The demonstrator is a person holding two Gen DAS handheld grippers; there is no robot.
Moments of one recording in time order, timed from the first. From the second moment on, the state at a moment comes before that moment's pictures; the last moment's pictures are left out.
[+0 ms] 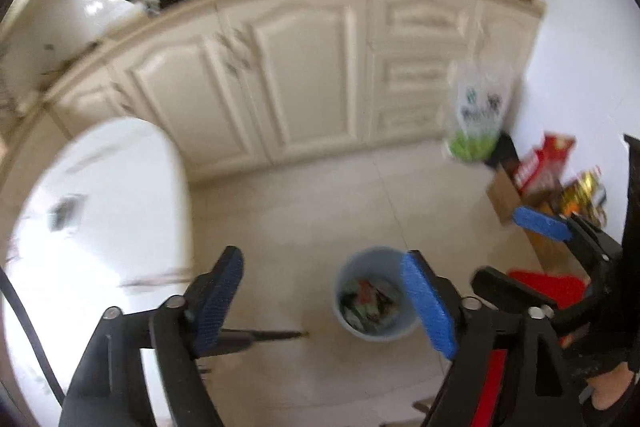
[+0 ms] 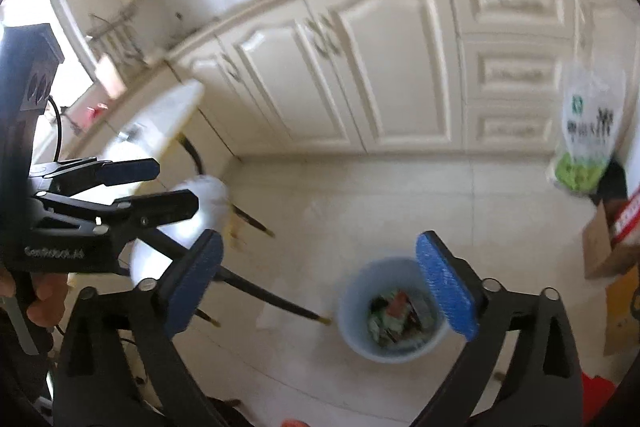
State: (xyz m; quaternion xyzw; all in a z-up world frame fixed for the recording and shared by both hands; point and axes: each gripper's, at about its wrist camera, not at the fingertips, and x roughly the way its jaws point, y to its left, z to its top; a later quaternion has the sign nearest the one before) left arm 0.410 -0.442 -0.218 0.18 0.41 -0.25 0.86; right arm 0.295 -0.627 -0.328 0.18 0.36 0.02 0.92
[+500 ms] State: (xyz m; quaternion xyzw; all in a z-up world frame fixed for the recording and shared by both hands) left arm 0.382 -0.281 -0.152 0.14 0.32 -0.10 0.93; right arm 0.375 -0.455 -0.212 0.10 0.29 0.14 0.94
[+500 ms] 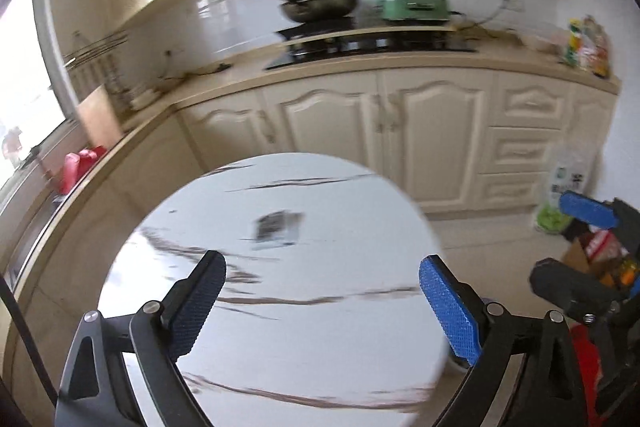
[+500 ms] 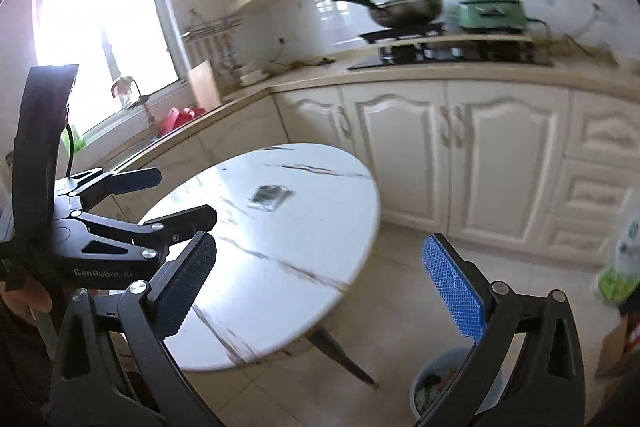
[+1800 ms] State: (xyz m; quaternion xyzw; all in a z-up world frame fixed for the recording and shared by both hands) left arm 0.618 -0.219 -0.286 0.06 0.44 -0.12 0.89; right arm 0.529 -0.425 -0.308 0.09 0.39 0.17 0.90
